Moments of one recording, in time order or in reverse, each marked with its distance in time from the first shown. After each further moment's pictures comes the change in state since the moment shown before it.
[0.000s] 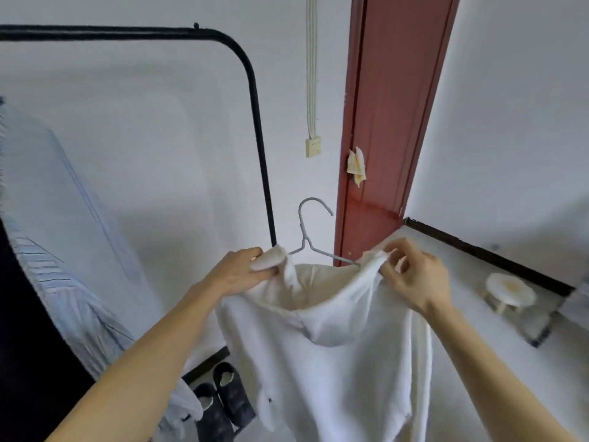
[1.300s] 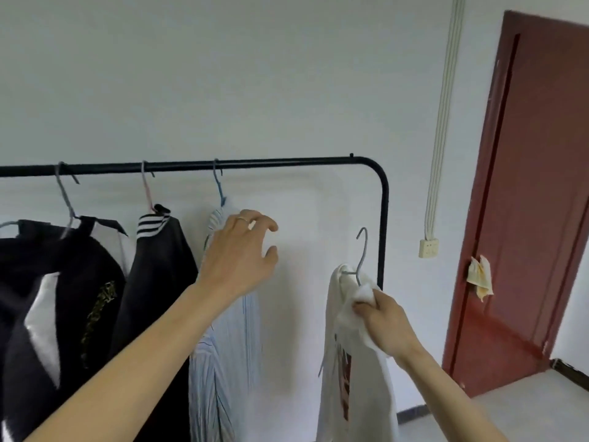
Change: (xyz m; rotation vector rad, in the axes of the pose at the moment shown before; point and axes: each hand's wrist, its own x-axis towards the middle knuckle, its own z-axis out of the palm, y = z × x) left_hand -0.100 -0.042 -0.215 0.354 0.898 0.035; right_hand 0.066 -0.243 0.067 0.497 -0.504 -0.092
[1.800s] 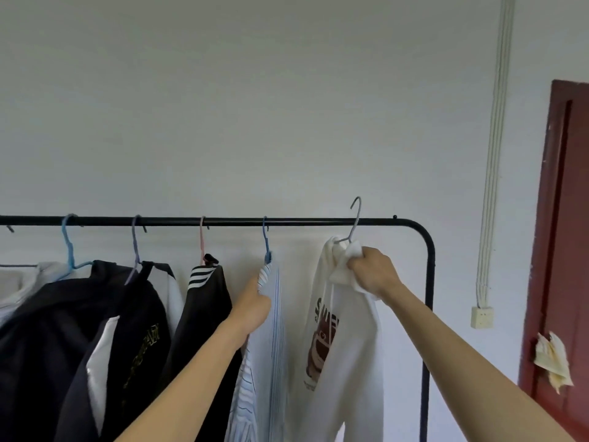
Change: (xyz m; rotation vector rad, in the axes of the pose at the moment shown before) left_hand 0.021 -0.056 0.006 -0.745 -0.155 -0.577; right_hand 0.134 -0.148 0.011 -0.255 0.052 -0.271
